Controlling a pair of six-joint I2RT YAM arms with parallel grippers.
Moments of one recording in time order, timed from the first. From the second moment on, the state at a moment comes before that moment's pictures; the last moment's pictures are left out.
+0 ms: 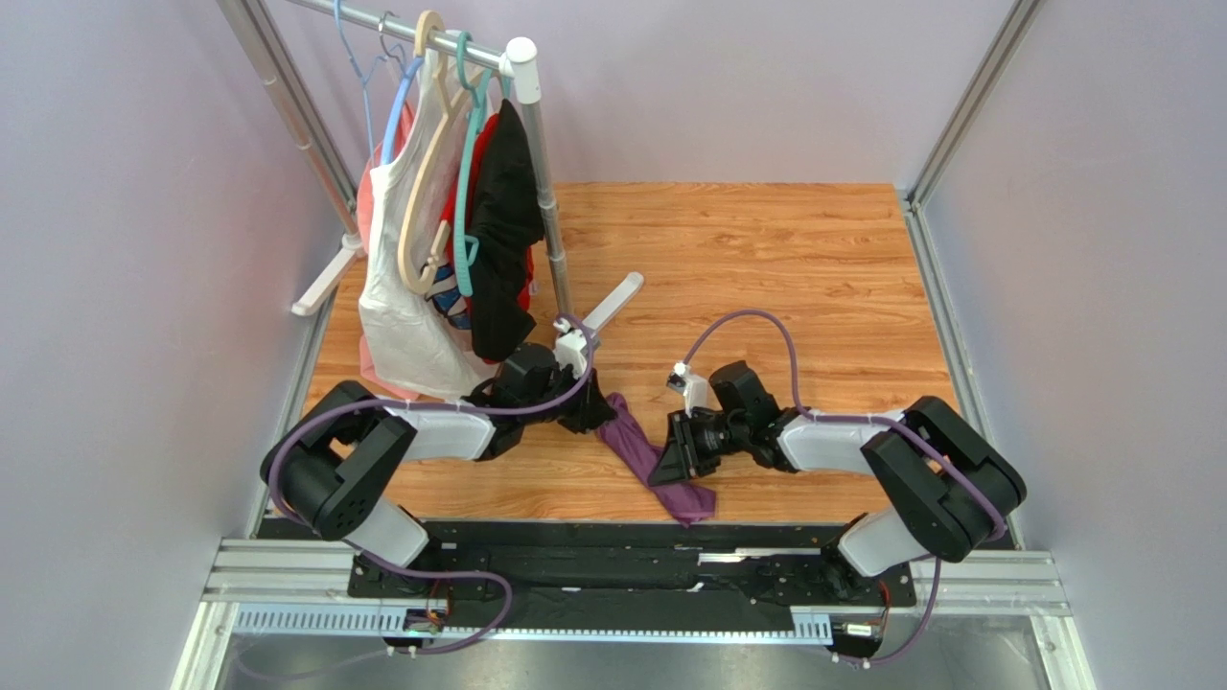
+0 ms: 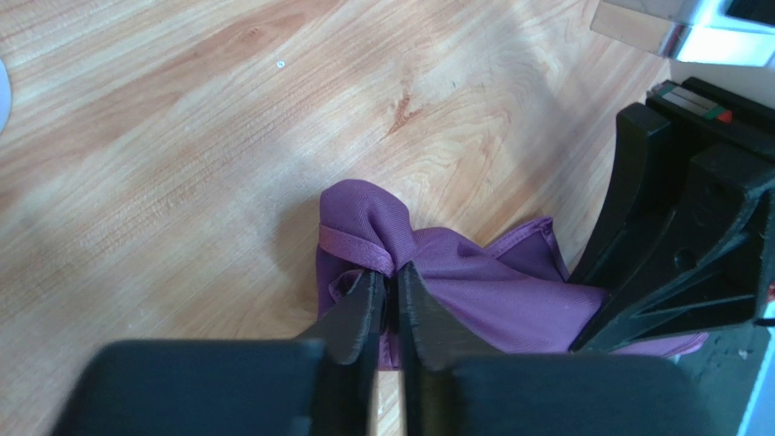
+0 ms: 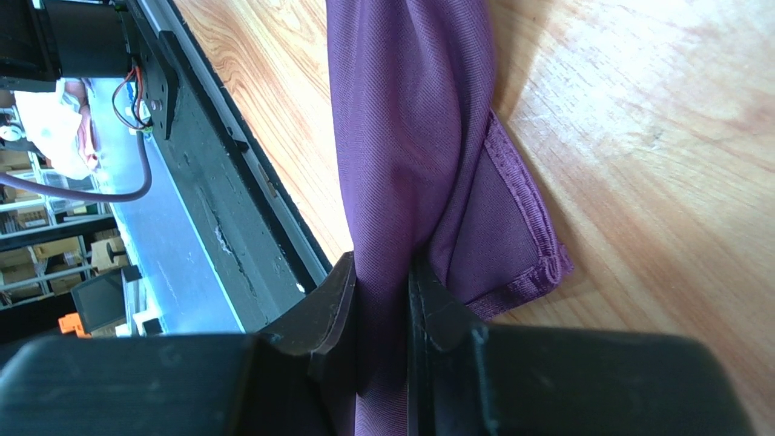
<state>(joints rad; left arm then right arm) -0.66 1.52 0.50 0.49 0.34 -0.36 0.65 1.49 0.45 0.20 -0.69 0.49</state>
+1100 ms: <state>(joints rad) -0.66 1.57 0.60 0.34 0.39 -0.30 1.21 1.22 0.68 -0.31 0.28 0.36</state>
